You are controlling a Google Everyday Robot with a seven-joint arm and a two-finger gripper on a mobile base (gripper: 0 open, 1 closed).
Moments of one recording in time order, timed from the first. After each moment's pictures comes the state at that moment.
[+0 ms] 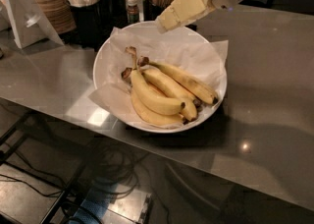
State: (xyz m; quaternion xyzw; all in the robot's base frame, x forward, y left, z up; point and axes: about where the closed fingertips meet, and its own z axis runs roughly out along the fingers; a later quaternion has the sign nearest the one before) arm 0.541 -0.035 1.021 -0.41 0.82 0.31 0.26
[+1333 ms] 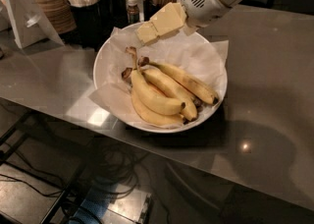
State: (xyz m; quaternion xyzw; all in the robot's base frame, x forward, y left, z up) arm 0.551 -0.008 0.976 -0.37 0.86 0.27 0.23
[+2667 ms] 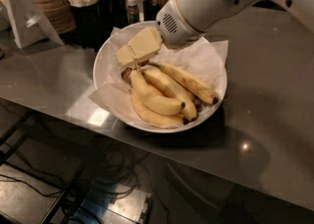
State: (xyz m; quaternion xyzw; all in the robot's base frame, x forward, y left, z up) arm 0.538 0.025 0.938 -0.34 0.88 0.24 0.23
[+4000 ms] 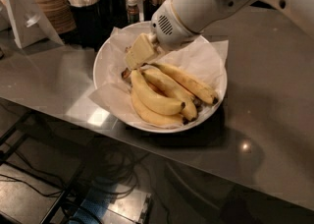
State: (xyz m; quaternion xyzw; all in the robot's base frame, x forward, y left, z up) arm 0.535 0.036 0.935 -0.36 0.87 0.25 0.23
